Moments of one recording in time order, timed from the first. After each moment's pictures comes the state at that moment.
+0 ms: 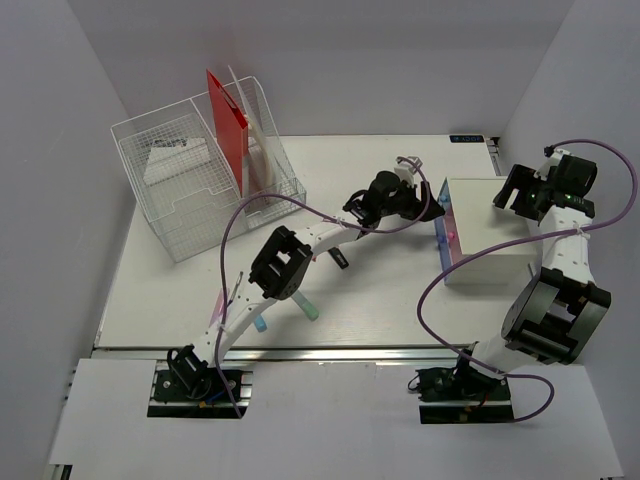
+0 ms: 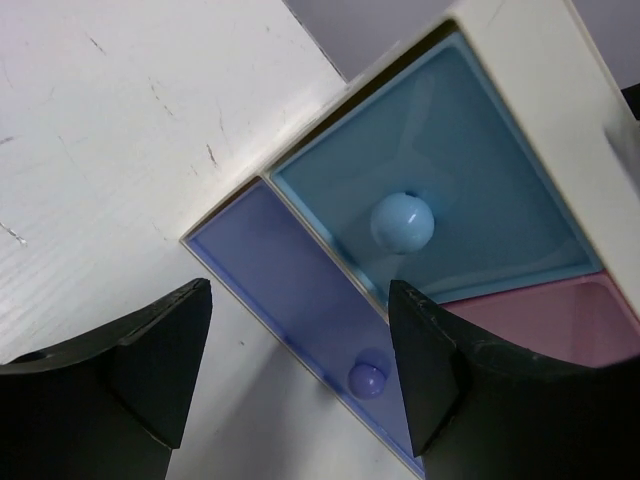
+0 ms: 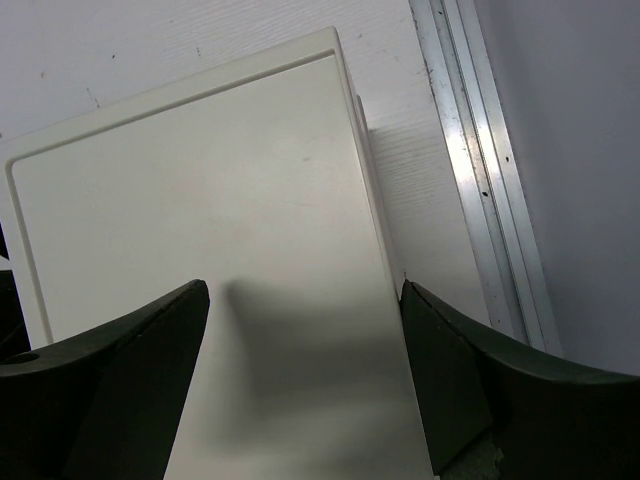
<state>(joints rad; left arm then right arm) -0.83 2.73 2.32 0.21 0.33 -0.60 -0.41 1.49 1.24 -0.47 -0.29 0.00</state>
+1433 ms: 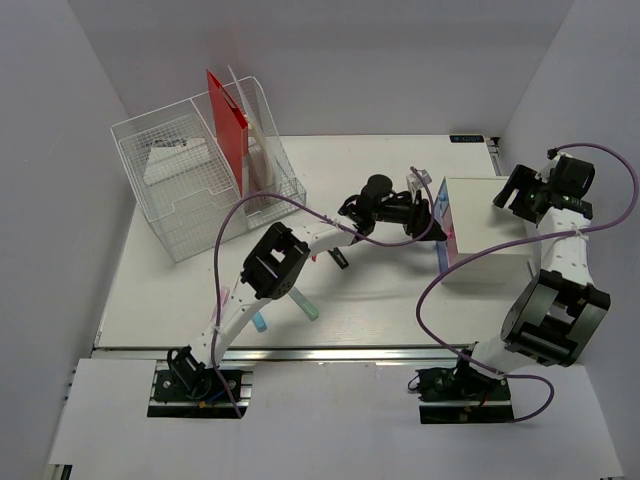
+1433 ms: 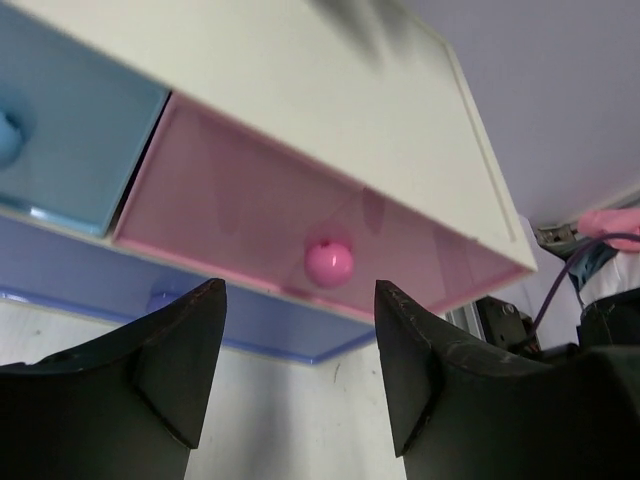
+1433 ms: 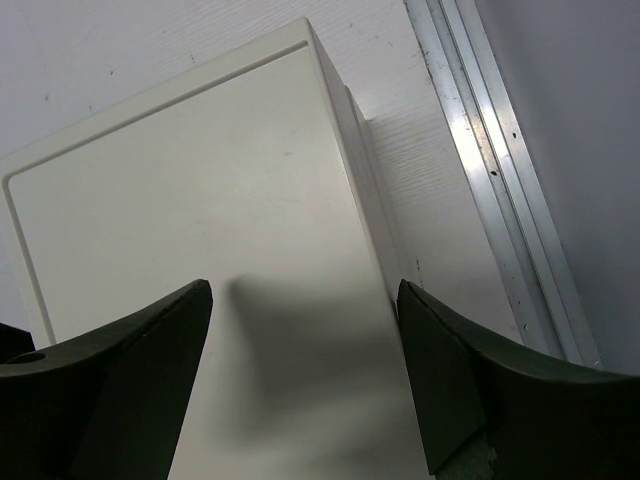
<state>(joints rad) -0.83 2.60 2.06 0.49 0.84 -0.53 -0.40 1.48 1.22 -0.47 -0.25 0.10</state>
